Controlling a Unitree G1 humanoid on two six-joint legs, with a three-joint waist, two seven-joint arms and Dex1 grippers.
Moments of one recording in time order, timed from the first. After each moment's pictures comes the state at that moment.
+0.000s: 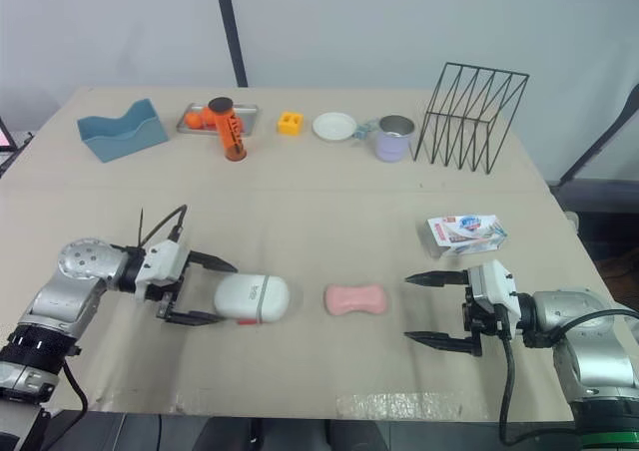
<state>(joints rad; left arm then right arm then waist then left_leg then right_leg) -0.42 0.69 -0.16 0.29 -0.28 -0.15 -1.53 -0.05 -0.83 -0.16 0.06 0.50 -0.06 1.48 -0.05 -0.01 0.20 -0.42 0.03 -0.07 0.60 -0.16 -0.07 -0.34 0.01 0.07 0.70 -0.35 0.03</state>
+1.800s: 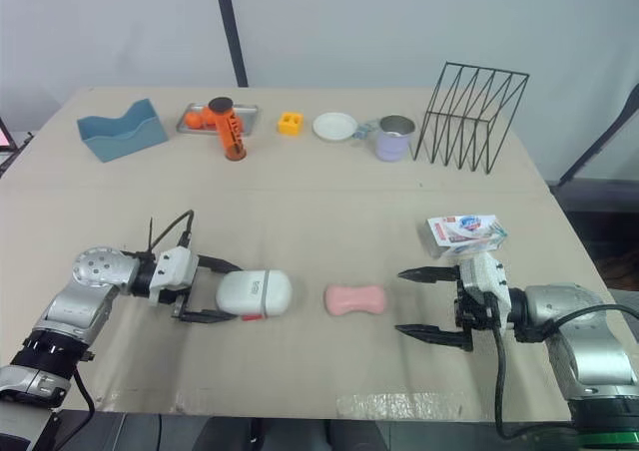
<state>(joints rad) -0.40 0.64 -0.14 0.27 -0.24 -0.21 -1.42 -0.09 -0.87 -0.14 -0.10 0.59 0.26 1.38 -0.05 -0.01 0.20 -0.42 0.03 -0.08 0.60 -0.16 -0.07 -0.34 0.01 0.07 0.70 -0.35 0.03</state>
